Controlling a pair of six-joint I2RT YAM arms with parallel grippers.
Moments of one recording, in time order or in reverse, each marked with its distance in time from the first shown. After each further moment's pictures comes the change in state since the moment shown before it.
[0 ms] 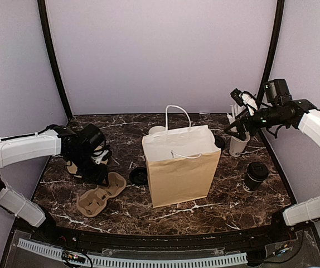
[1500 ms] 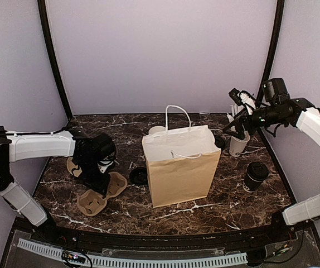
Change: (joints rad) left arm -0.089 0.142 0.028 -0.113 -0.111 -0.019; right arm 0.000 0.030 0.017 -0.002 -0.029 -0.001
